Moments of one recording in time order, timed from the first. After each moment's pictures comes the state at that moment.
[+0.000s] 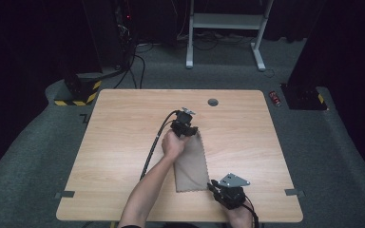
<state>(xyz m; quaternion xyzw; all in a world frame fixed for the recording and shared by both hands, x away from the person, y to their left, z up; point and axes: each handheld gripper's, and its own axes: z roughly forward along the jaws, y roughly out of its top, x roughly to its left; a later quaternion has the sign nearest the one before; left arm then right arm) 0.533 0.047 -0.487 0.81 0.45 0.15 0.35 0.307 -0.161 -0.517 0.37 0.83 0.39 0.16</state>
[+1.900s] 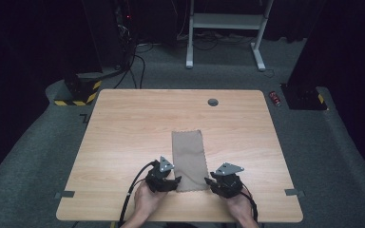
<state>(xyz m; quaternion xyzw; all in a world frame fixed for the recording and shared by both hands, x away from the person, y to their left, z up) 0.337 0.102 -0.513 0.84 0.40 0.15 0.34 0.338 -0.152 -0.508 0.35 0.86 0.35 0.14</state>
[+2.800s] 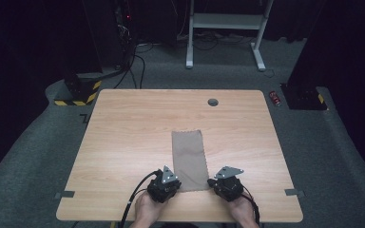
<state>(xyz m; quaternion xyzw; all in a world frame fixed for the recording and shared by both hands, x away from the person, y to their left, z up) 0.314 0.097 -0.514 0.85 0.37 0.13 0.35 0.332 -0.156 -0.513 0.34 0.87 0.34 0.12</state>
